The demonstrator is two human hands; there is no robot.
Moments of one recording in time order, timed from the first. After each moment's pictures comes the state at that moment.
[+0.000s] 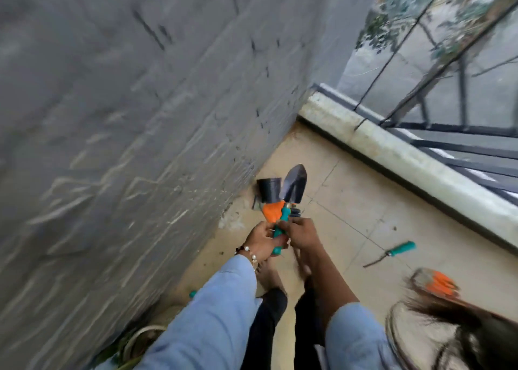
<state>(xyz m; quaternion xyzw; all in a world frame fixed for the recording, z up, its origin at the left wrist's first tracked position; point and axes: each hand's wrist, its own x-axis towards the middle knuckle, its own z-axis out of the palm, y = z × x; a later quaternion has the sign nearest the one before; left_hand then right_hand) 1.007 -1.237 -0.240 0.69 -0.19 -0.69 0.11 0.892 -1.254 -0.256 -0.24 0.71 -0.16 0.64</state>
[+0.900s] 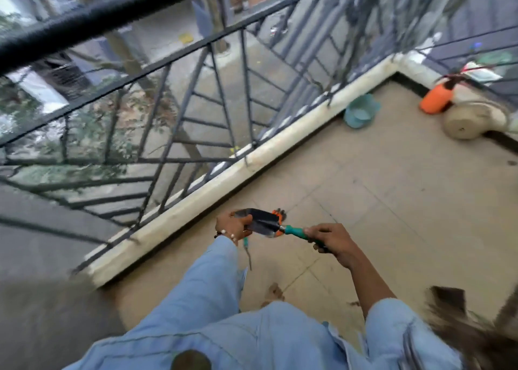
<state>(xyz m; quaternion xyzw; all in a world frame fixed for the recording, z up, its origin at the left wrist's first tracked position) 0.564 -1.101 -0.035 0.49 -0.57 -0.65 -0.08 0.527 -0.856 -0.043 0.15 0.75 -0.54 0.35</state>
